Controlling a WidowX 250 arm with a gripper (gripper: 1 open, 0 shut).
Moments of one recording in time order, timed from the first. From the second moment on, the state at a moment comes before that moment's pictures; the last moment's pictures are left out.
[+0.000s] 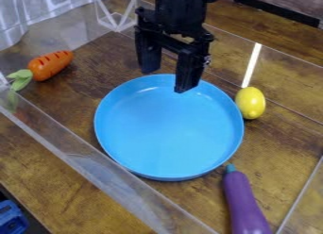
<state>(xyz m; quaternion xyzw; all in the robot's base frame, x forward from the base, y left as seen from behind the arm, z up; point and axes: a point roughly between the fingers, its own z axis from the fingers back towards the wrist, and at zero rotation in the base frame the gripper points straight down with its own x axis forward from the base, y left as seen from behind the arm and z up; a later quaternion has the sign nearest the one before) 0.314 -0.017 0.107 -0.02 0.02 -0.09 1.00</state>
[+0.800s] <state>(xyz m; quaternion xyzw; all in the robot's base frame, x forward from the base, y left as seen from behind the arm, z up) 0.315 -0.020 0.117 -0.03 0.02 -0.04 1.00</state>
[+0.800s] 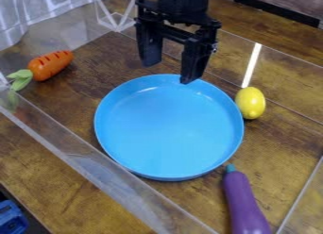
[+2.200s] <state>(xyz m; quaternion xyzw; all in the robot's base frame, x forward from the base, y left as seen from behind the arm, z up) 0.327 -0.029 0.105 -0.05 0.08 -0.15 0.98</state>
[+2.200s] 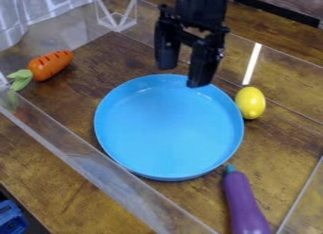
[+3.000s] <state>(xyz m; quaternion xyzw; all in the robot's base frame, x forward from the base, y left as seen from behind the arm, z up) 0.326 -0.020 0.086 -0.05 0.10 -0.10 0.99</state>
